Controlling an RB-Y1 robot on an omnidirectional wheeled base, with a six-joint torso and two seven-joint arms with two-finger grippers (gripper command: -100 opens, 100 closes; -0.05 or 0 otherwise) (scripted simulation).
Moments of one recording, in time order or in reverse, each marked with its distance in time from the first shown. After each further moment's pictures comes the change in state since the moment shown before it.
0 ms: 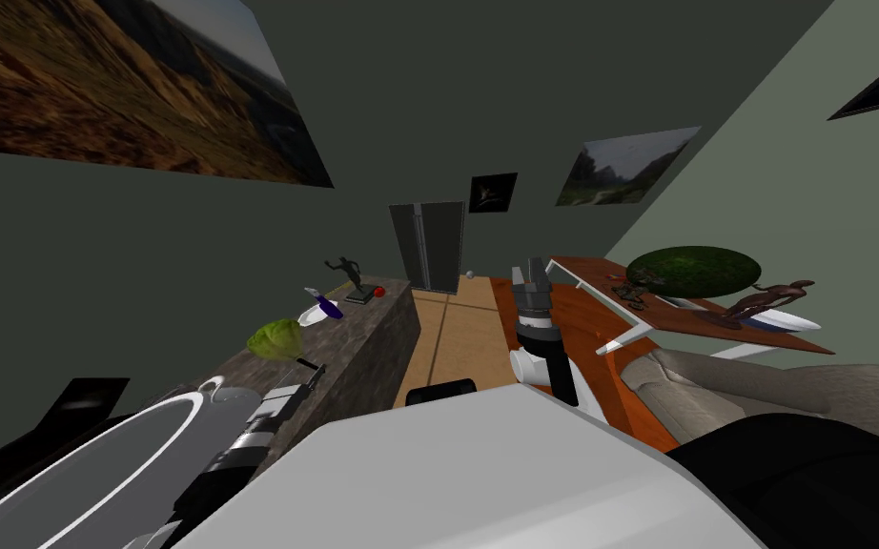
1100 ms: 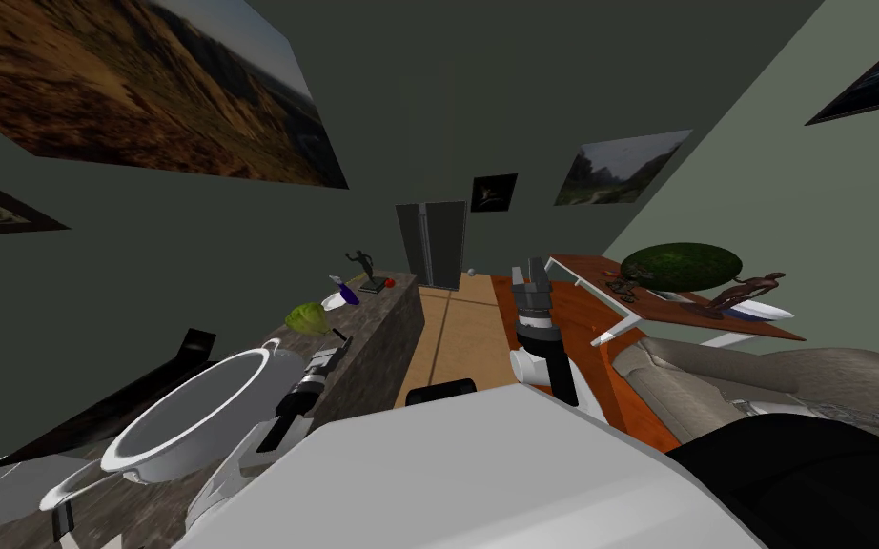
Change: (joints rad) left arm -0.329 -0.014 -0.158 0.185 0.121 0.167 -0.155; right arm 0.000 0.000 0.000 0.000 0.000 0.000 0.000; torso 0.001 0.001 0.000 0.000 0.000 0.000
